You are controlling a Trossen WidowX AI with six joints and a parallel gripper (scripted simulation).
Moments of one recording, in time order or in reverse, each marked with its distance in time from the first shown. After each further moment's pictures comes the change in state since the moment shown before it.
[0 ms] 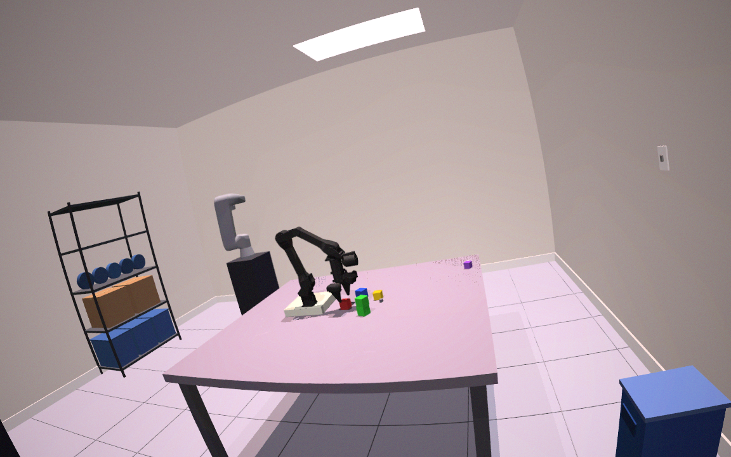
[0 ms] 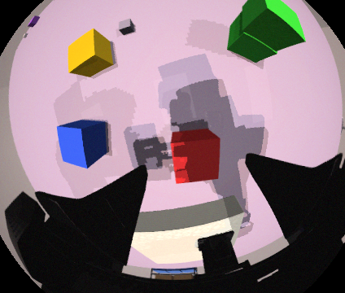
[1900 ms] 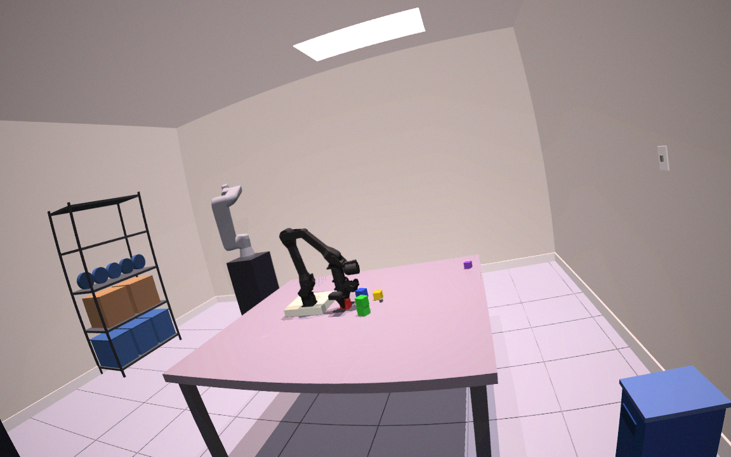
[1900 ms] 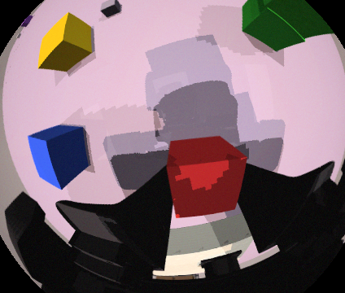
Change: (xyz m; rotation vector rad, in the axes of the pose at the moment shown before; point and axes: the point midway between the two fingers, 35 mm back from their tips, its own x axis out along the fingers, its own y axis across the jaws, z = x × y) arm 0.041 0.000 -0.002 0.006 0.004 0.001
